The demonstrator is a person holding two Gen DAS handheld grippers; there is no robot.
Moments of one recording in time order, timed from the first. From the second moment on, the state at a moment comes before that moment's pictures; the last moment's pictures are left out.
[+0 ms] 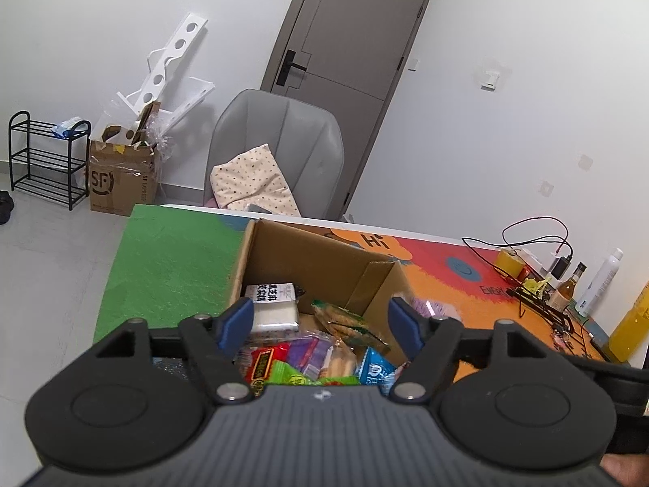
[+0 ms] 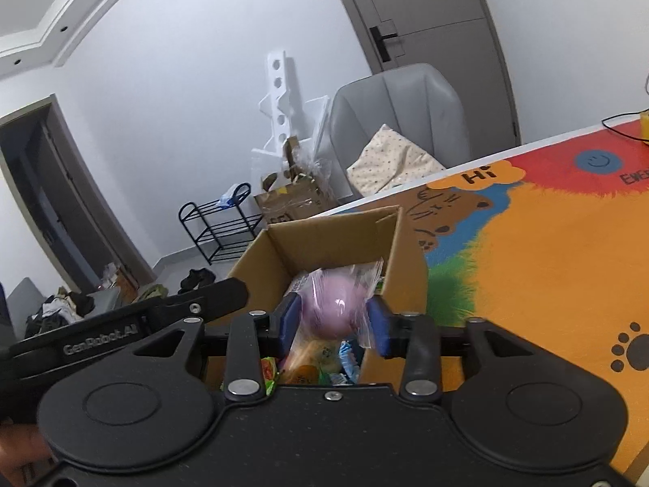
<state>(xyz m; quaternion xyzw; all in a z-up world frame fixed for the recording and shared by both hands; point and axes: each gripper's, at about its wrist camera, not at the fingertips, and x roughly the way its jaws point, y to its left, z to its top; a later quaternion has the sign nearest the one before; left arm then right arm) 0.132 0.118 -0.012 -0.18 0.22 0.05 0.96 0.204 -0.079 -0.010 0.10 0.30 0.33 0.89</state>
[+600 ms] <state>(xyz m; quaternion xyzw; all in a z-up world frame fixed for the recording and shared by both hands) 0.138 0.089 -0.004 -0.15 0.24 0.06 0.96 0.198 -0.165 -0.019 0.13 0.28 0.27 0.91</state>
